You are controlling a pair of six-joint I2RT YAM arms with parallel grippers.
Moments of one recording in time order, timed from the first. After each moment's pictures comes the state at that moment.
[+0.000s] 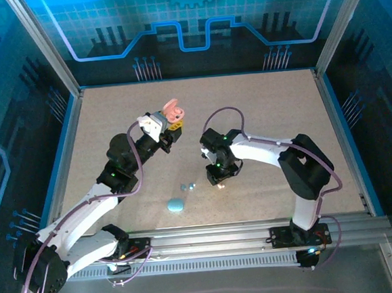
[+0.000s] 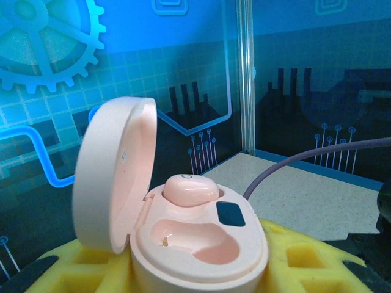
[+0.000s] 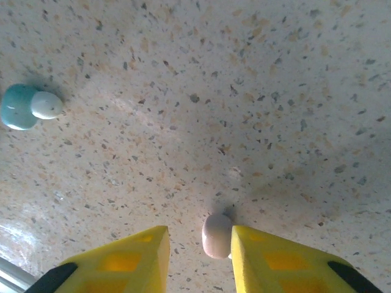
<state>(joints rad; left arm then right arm) -0.51 1.02 0.68 0.43 0.18 0.09 0.75 1.82 1.19 -0.86 -0.20 0.29</state>
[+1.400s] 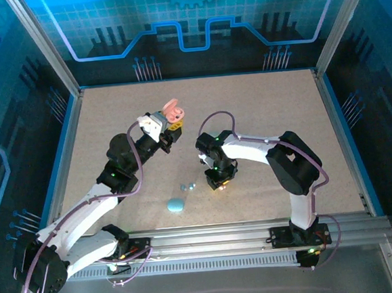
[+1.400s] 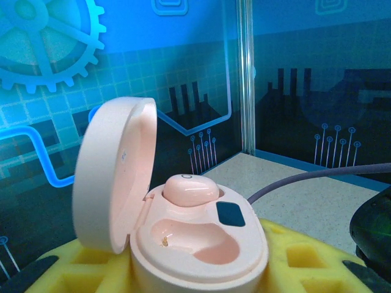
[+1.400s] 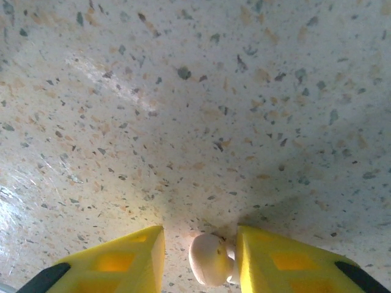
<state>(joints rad) -0.51 1.02 0.68 0.43 0.18 0.09 0.77 1.91 1.26 -0.96 -0.17 0.24</state>
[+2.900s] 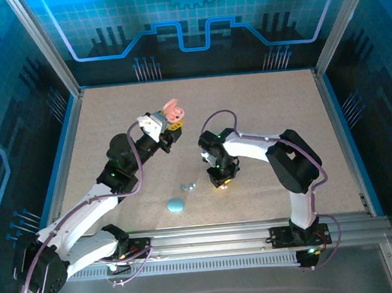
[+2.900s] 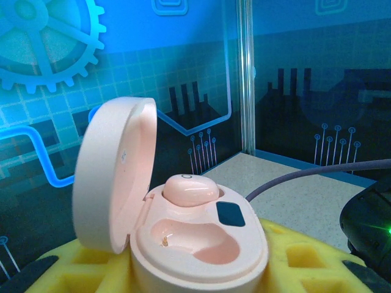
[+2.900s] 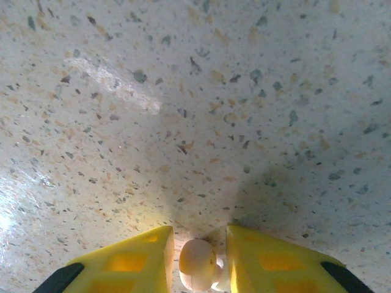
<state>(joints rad) -0.51 1.02 0.68 0.43 0.18 0.09 0.74 1.92 1.26 -0.97 -0.17 0.22</state>
